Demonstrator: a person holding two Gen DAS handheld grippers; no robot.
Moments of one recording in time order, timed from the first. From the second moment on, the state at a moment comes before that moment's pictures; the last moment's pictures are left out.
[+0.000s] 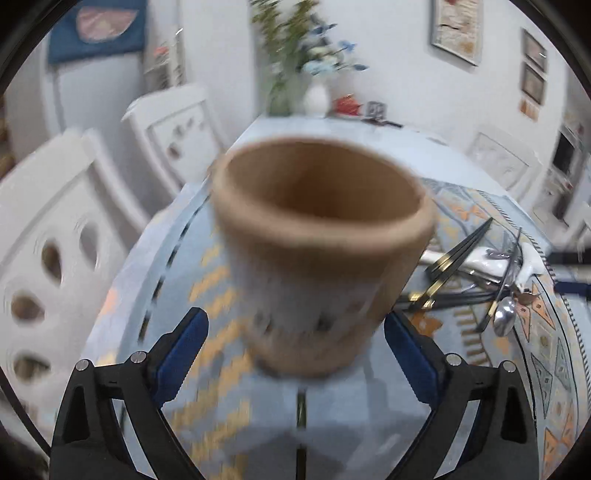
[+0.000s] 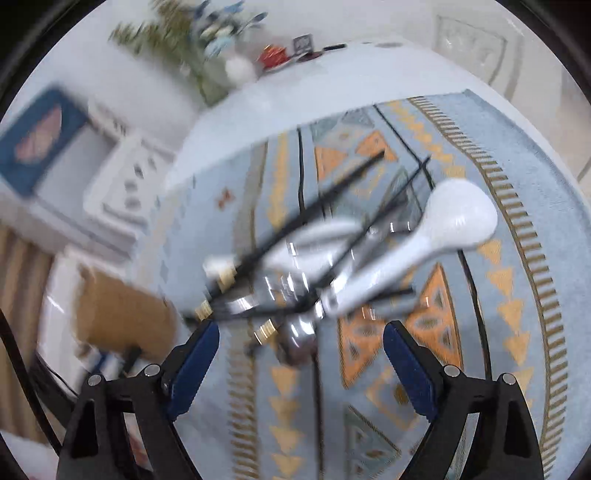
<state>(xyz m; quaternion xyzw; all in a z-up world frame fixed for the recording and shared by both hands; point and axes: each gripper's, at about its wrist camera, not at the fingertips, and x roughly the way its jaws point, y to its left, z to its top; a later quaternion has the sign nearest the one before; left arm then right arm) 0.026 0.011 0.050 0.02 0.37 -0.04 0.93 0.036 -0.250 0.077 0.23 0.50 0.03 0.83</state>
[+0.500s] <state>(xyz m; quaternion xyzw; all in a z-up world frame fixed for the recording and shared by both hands) 0.038 -0.011 0.049 0.05 0.29 -0.01 0.96 0.159 -0.258 0.046 0.43 0.55 0.02 0.71</state>
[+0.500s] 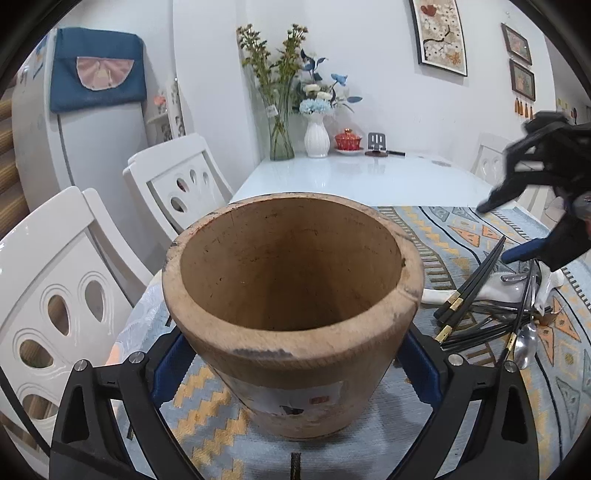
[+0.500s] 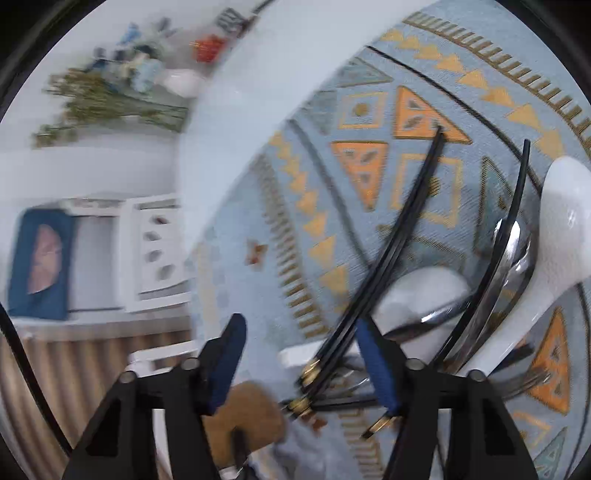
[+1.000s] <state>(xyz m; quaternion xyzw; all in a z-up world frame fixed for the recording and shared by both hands) 0.056 0.004 0.028 0.01 0.35 -0.04 0.94 0.161 -0.272 0.008 0.45 0.57 -0.03 0.69</state>
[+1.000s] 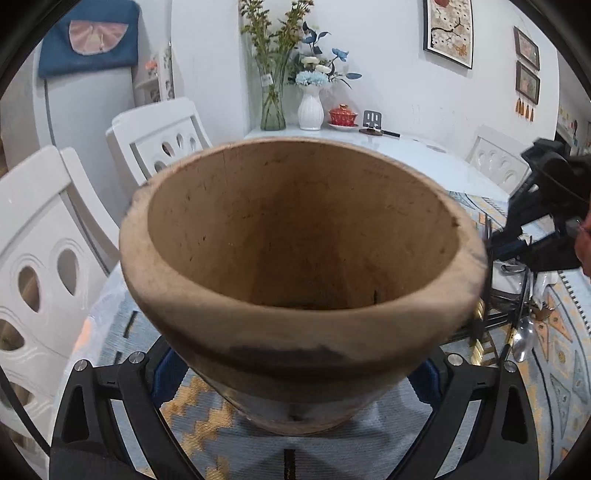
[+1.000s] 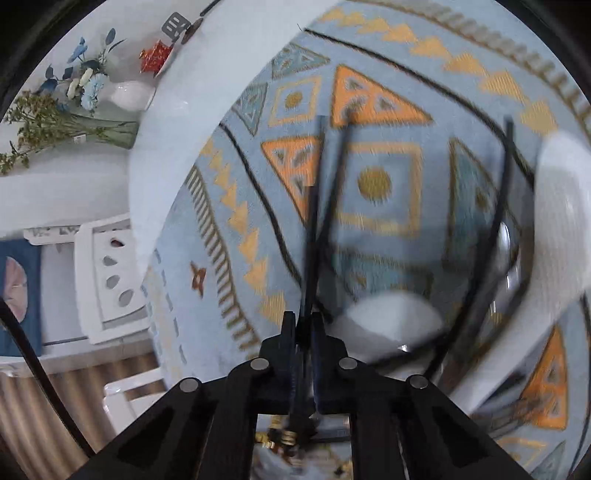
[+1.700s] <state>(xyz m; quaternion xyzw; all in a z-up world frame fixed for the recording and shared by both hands) 0.054 0.007 0.028 0.00 0.35 -0.05 0.94 0.093 -0.239 0.004 0.42 0.62 0.02 0.66</state>
